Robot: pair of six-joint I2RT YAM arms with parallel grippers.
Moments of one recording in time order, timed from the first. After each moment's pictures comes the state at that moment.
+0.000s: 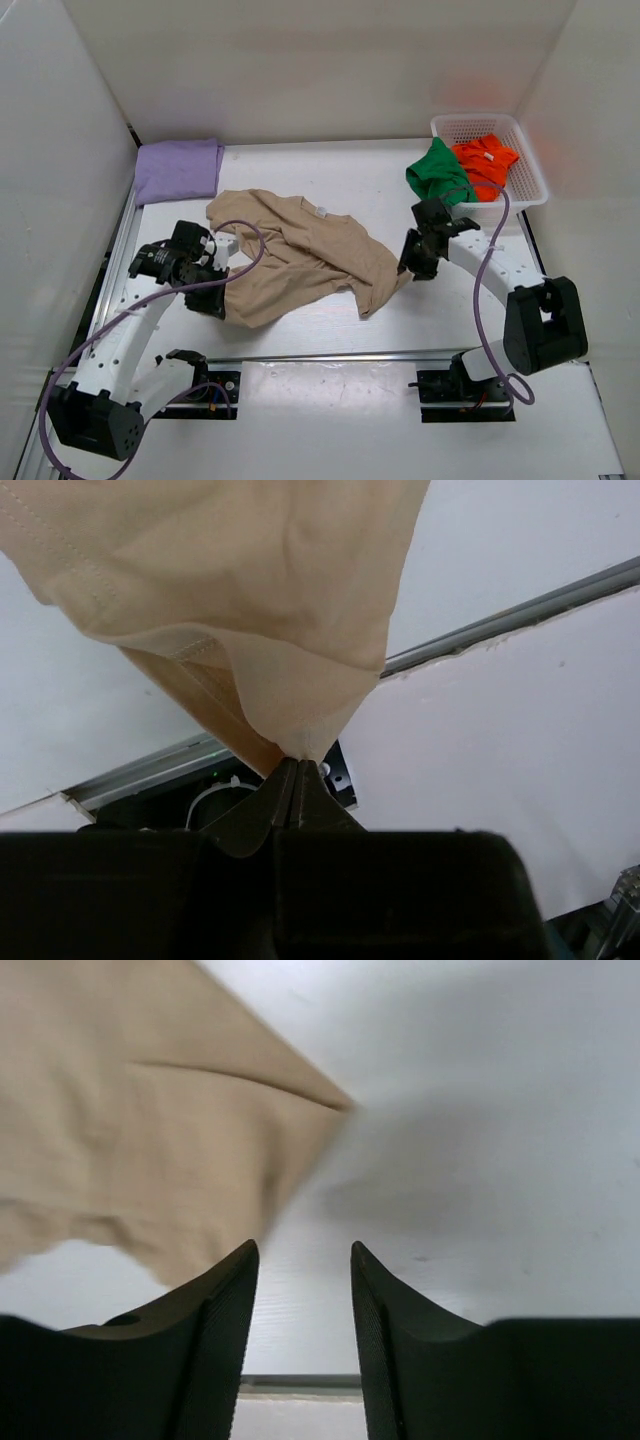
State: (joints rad) left arm -0.24 0.99 0.97 -1.28 0.23 0.00; right arm 0.33 1.43 0.88 -0.74 -0.03 0.59
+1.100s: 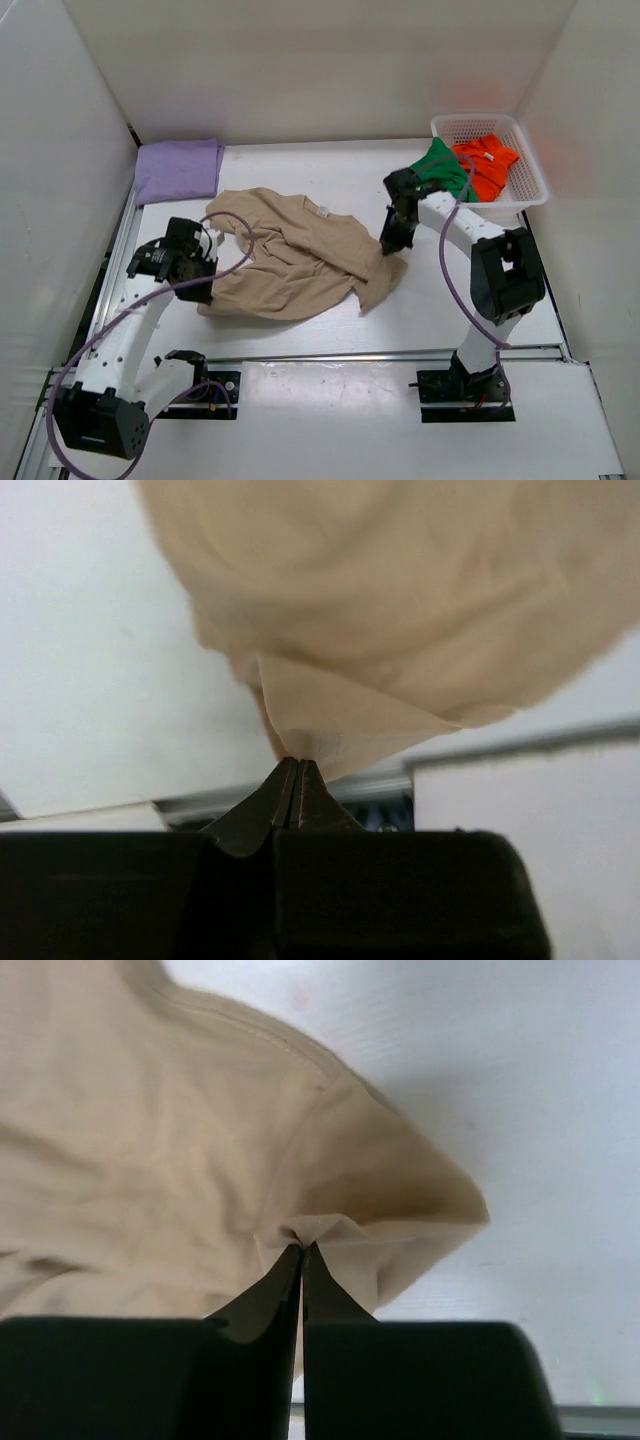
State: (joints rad) left arm -0.18 0.96 0.91 -1.19 0.06 0.00; right arm 0.43 1.76 1.25 -0.81 -0.01 0.68
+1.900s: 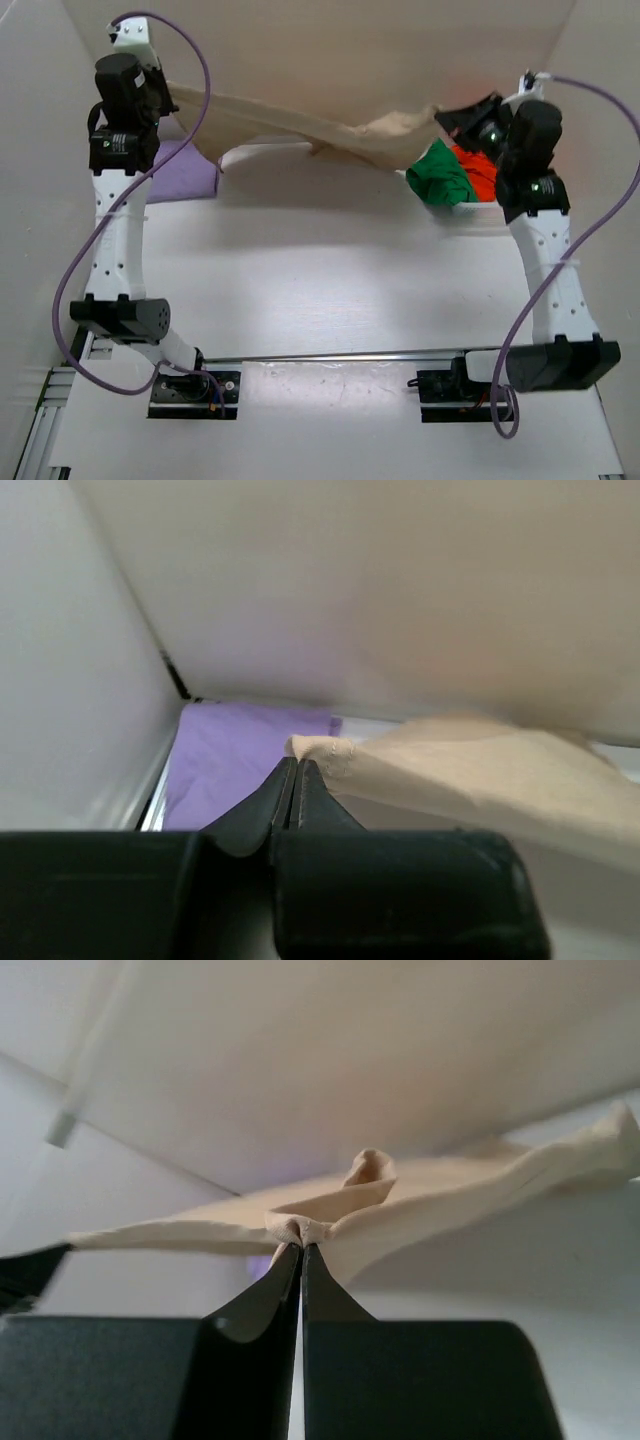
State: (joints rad) left arm -0.03 1.62 2.09 -0.58 -0.18 0.00; right arm 0.09 1.34 1.60 -0.30 -0.28 0.80
